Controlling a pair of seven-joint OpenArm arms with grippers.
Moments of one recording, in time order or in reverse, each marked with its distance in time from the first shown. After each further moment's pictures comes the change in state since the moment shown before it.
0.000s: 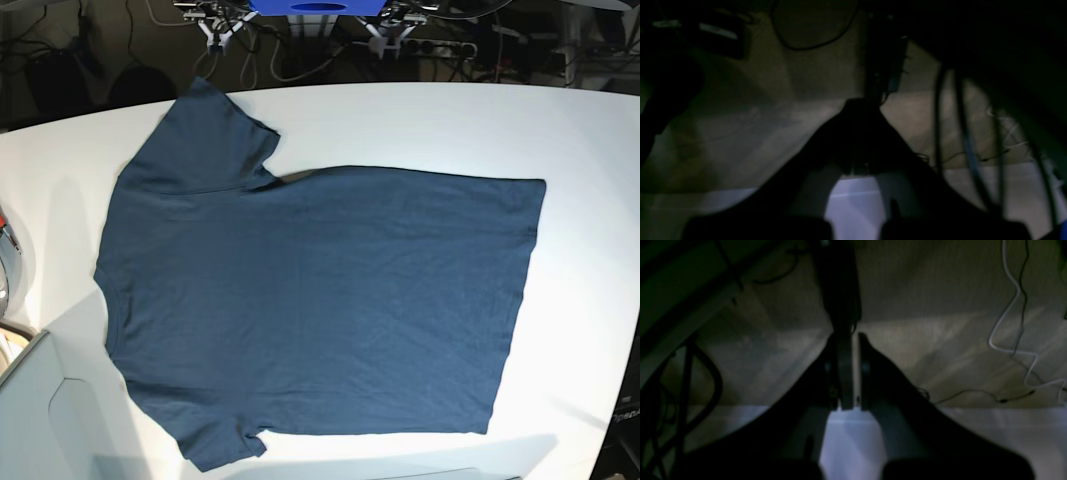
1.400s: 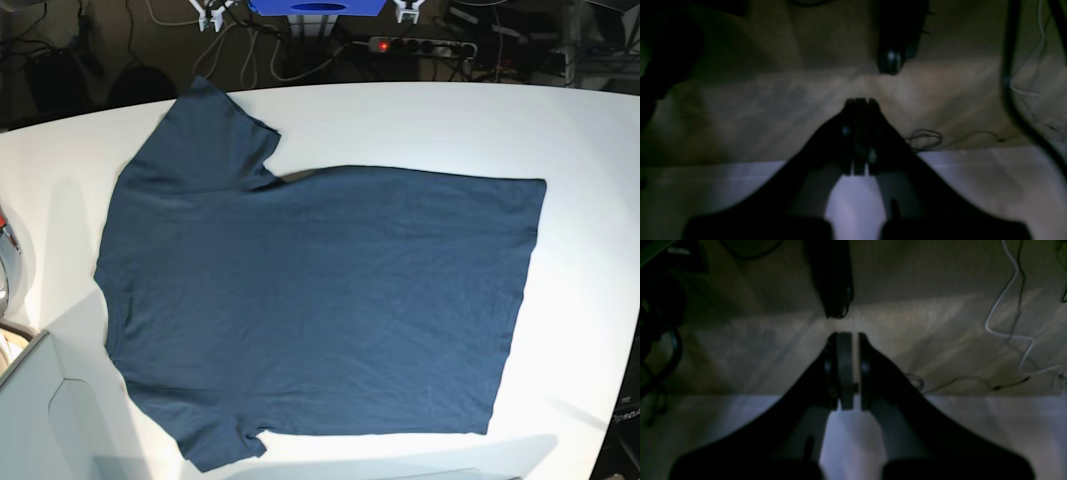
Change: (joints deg) left arm 10.4 -4.7 0.2 6.6 0.0 -0.2 0.1; right arm -10.8 1.9 -0.1 12.0 0.0 0.4 -3.3
